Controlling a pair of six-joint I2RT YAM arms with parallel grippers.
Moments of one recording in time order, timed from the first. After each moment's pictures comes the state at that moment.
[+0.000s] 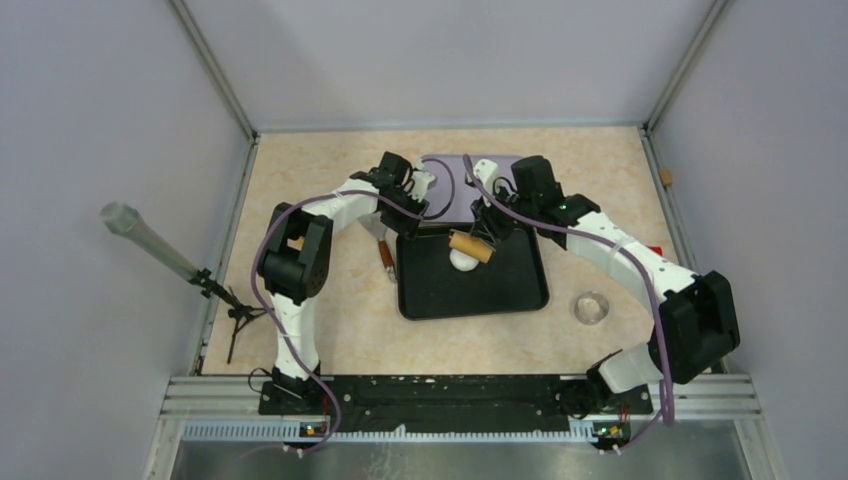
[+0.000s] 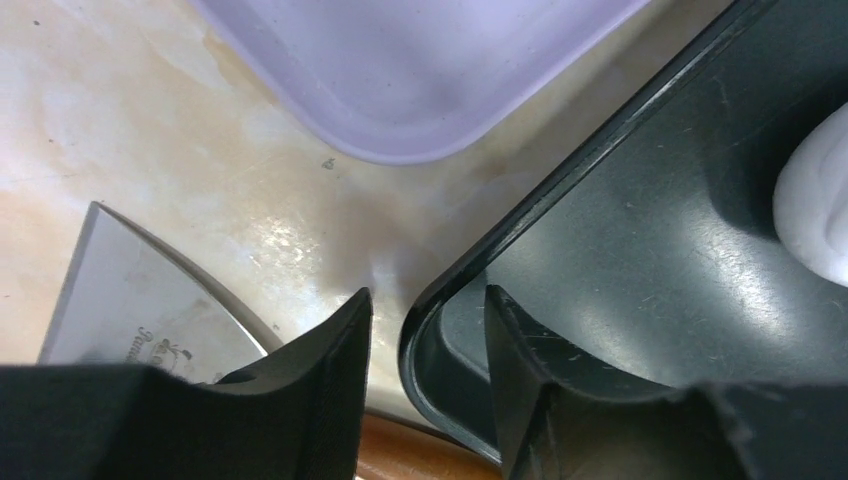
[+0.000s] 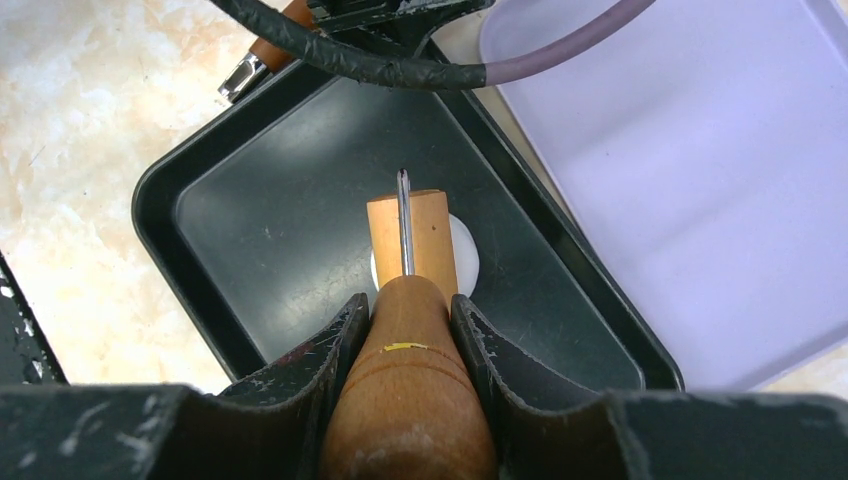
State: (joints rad) left arm -0.41 2.04 1.48 -0.55 0.24 0.22; right arm 0.53 1.44 1.15 -0.40 -0.42 -0.30
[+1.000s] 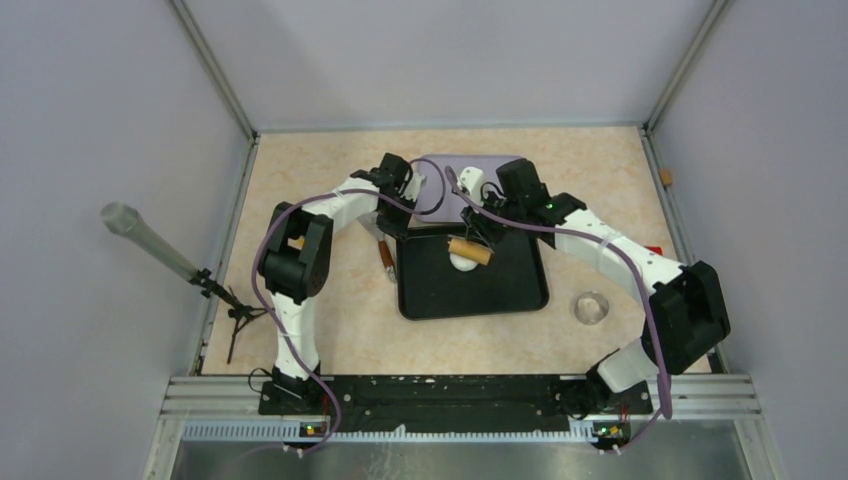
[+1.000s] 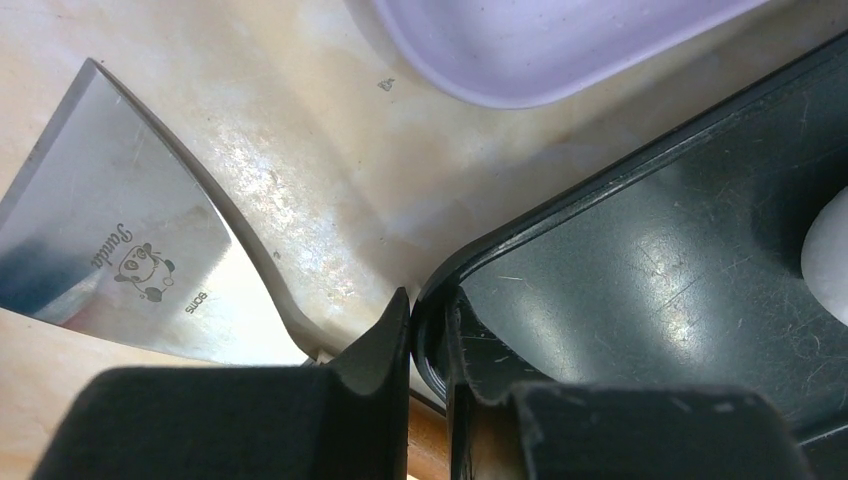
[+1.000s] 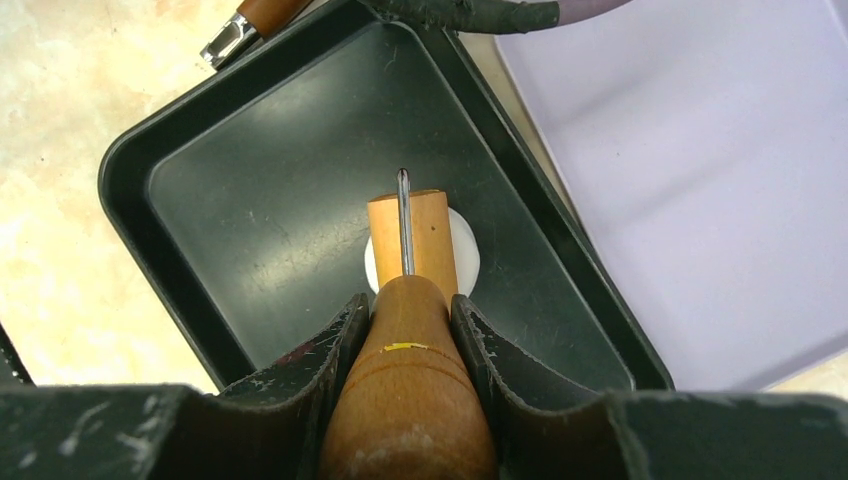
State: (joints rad) left arm -0.41 2.04 1.49 -0.64 0.13 0.01; right arm 0.59 1.50 1.18 -0.43 -0.35 -0.36
